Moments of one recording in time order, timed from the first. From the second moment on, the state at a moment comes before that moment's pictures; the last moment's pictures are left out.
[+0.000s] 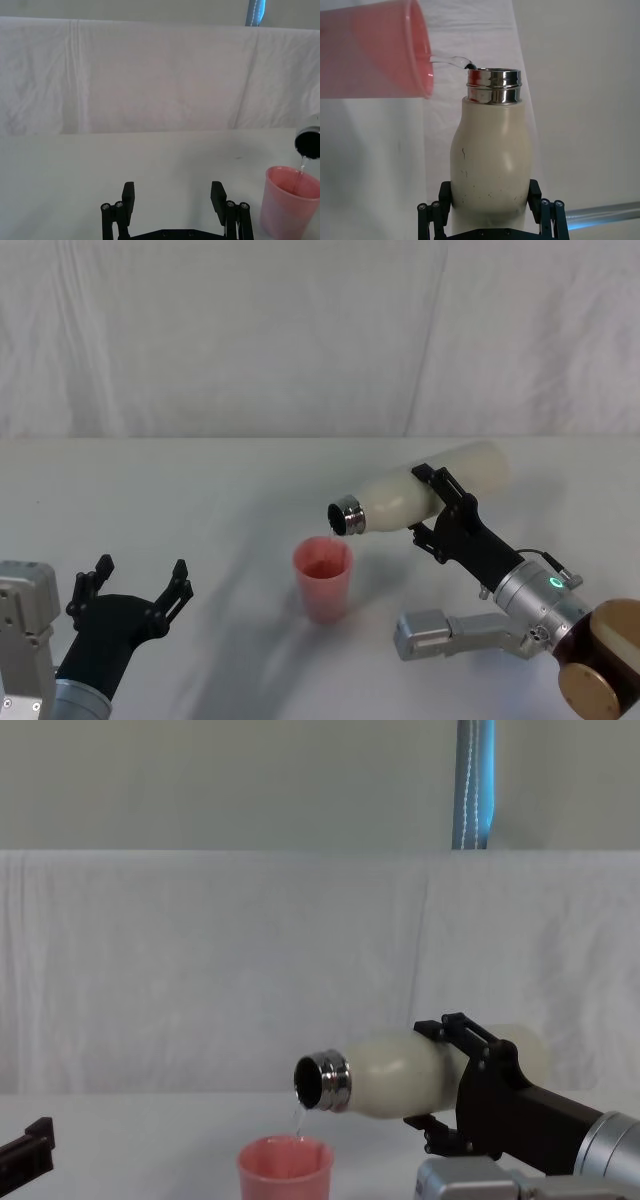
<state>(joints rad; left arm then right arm) 0.27 0.24 0.04 -1.85 -0.25 -0.02 -0.02 0.50 0.36 -0.73 -1.12 -0.98 -0.26 -0.33</state>
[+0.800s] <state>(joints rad) 0.27 0.24 0.04 -1.85 -0.25 -0.02 -0.02 0.43 0.35 -0.63 -1.22 -0.80 -0.32 -0.22</state>
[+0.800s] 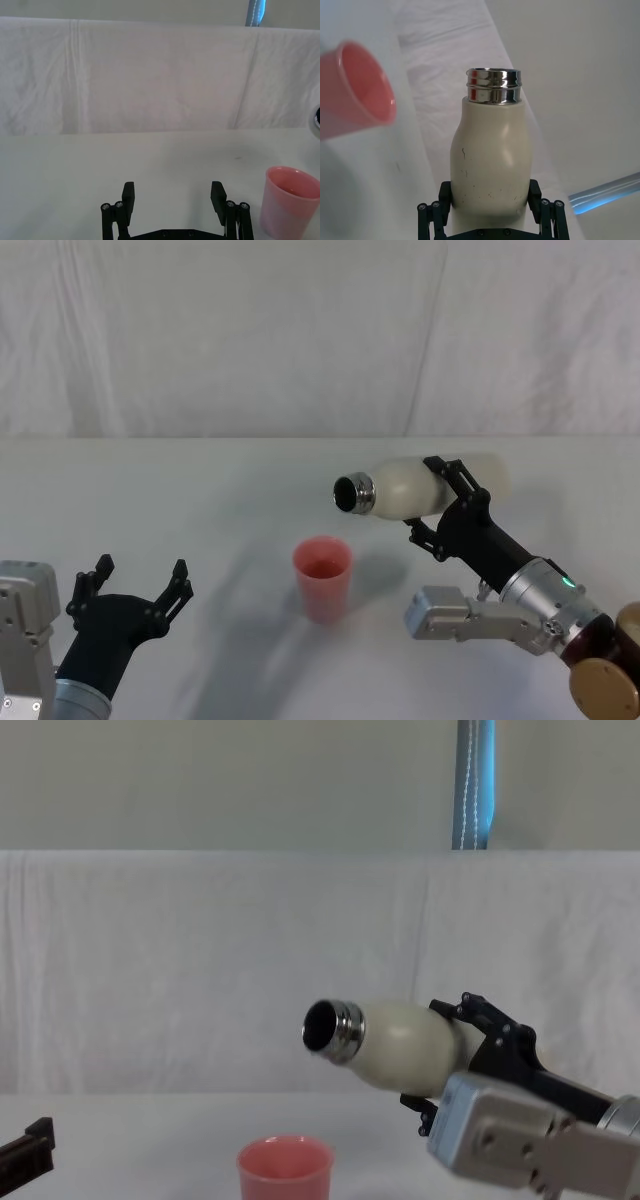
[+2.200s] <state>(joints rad) 0.27 0.24 0.04 -1.85 -0.25 -0.02 -0.02 0.13 0.20 -0.23 -1.59 0.00 -0.07 0.21</state>
